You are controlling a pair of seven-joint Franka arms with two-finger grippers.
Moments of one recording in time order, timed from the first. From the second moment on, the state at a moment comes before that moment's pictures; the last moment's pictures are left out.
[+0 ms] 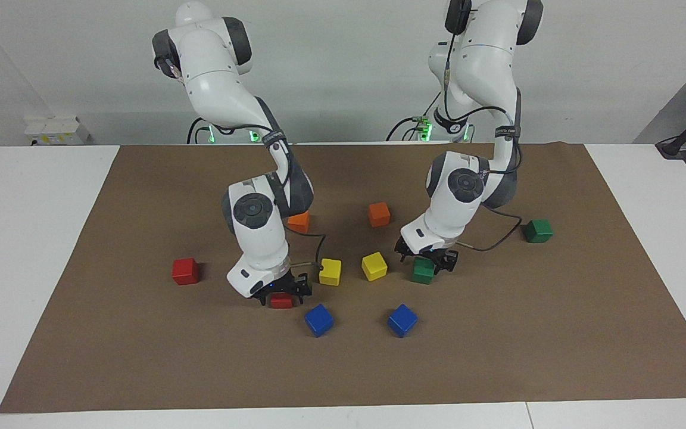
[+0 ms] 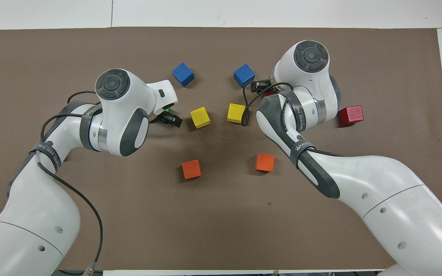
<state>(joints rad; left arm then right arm) -0.39 0.43 -0.01 -1.81 -0.10 2.28 0.12 0.28 0.65 0.05 -1.48 -0.04 2.24 0.34</state>
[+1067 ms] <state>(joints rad) -0.10 0.10 0.03 -1.78 0.01 1.79 0.07 -0.01 0.34 0.03 -1.54 -0.06 1.84 -0.01</state>
